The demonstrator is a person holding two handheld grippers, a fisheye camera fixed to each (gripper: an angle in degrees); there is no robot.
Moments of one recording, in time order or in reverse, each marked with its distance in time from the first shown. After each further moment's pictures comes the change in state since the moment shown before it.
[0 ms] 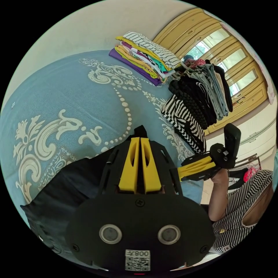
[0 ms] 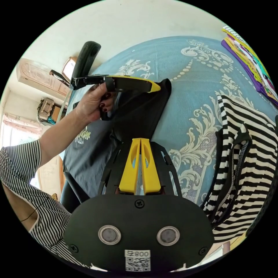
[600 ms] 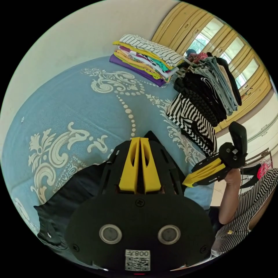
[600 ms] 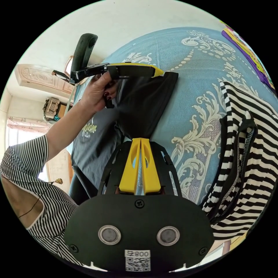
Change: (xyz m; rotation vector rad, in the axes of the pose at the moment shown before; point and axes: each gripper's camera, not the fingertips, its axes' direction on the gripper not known) left arm 0.094 0.073 -0.083 0.007 -0.153 0.055; right arm 0.056 -0.009 0.104 -0.084 -0.081 0.019
